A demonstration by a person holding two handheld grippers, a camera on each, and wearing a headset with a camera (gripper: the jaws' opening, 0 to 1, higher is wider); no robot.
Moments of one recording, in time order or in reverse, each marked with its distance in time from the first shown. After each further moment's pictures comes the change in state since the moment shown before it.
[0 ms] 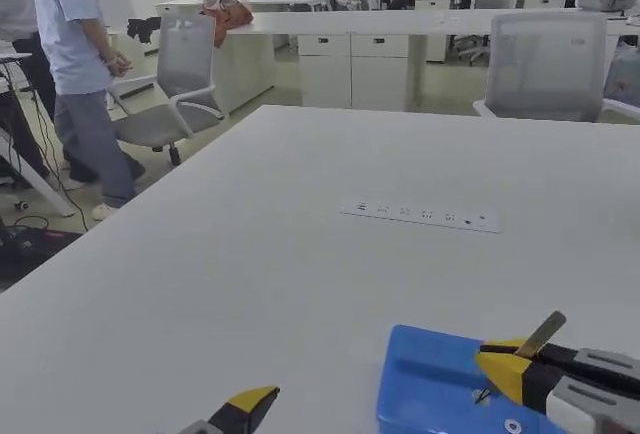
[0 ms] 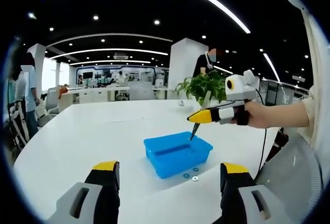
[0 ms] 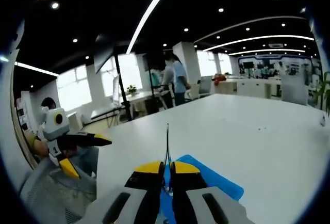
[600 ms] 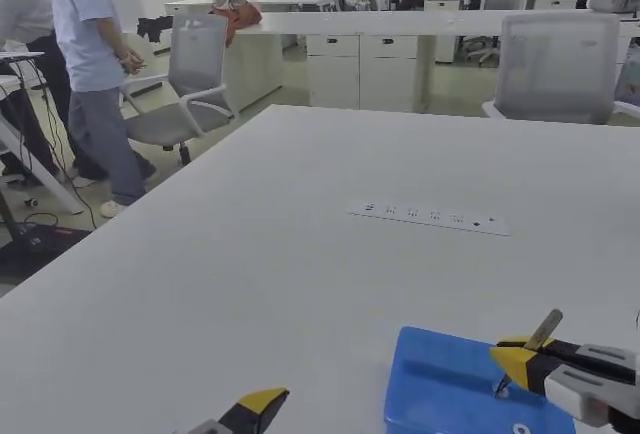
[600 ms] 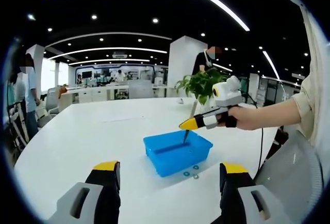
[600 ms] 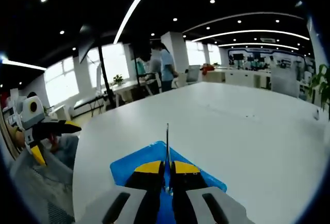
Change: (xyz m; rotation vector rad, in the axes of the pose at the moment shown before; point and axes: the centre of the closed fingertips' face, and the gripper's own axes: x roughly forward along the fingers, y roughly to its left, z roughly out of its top) left arm 0.000 -0.001 -0.003 0.011 0.018 -0.002; right arm 0.021 -0.049 -0.039 0.011 0.104 -0.100
